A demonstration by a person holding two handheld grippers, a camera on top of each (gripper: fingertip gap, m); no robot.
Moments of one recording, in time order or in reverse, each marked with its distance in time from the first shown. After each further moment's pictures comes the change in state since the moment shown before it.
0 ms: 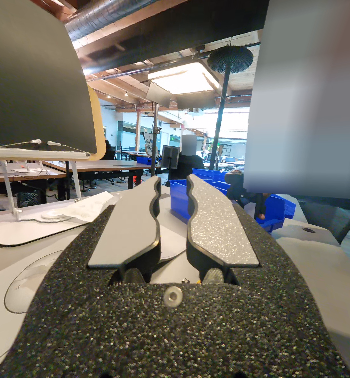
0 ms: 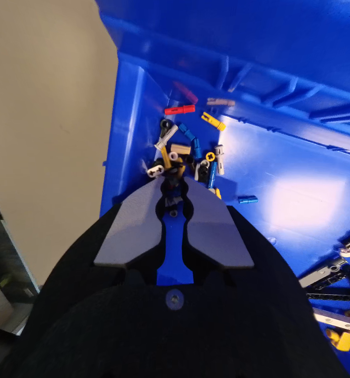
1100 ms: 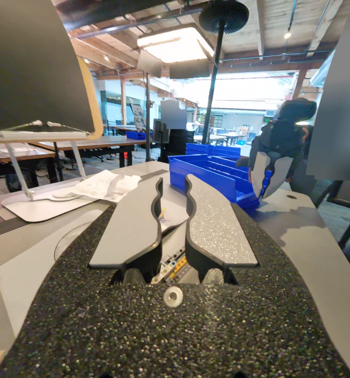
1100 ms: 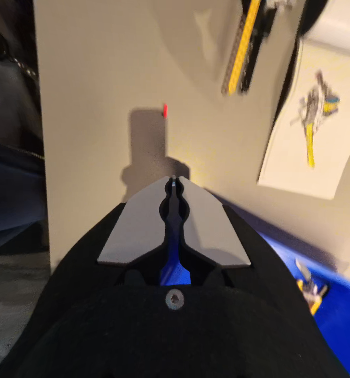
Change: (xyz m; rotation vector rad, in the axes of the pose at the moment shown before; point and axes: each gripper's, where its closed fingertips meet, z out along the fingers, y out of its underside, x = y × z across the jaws) left arm -0.020 -0.006 -0.043 -0.158 0.068 0.005; right arm -0.081 -0.125 -0.044 0.166 0.143 -0.242
